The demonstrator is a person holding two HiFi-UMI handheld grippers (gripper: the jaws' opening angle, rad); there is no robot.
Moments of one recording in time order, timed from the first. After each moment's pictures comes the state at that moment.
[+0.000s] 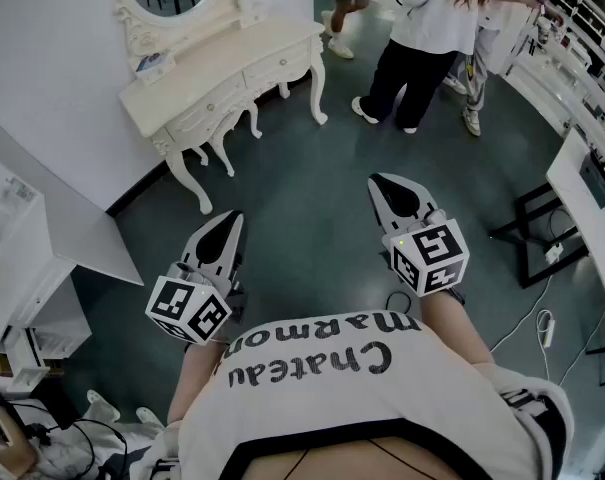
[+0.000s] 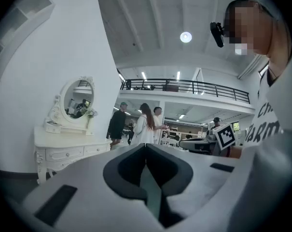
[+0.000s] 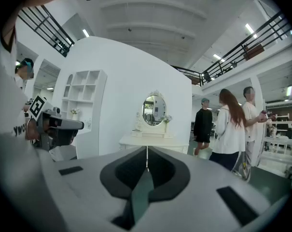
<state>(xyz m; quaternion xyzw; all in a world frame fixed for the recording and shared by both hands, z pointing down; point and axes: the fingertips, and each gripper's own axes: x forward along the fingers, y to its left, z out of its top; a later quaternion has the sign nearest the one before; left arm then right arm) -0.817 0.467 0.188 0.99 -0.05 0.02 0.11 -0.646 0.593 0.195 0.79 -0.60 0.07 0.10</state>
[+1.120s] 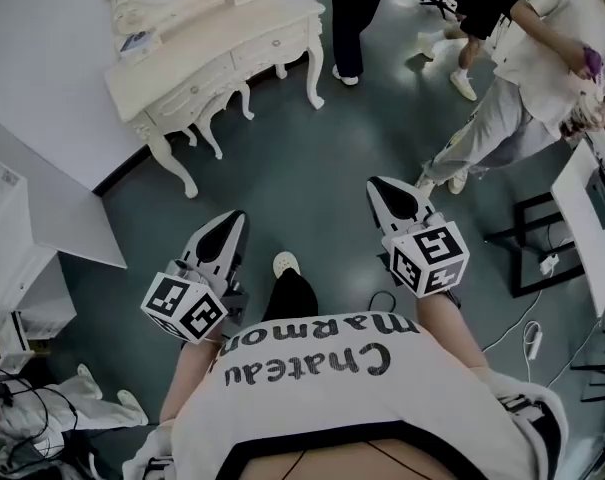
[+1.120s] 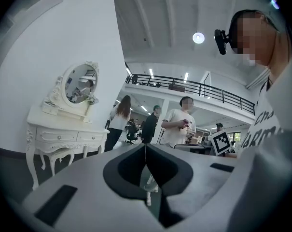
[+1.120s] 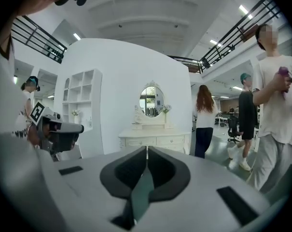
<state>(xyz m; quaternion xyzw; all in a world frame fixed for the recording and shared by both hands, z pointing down) -0.739 0.483 0.241 0.98 -0.05 0.03 0.18 -0.566 0.598 0.256 0.78 -0.61 0.12 0.08</state>
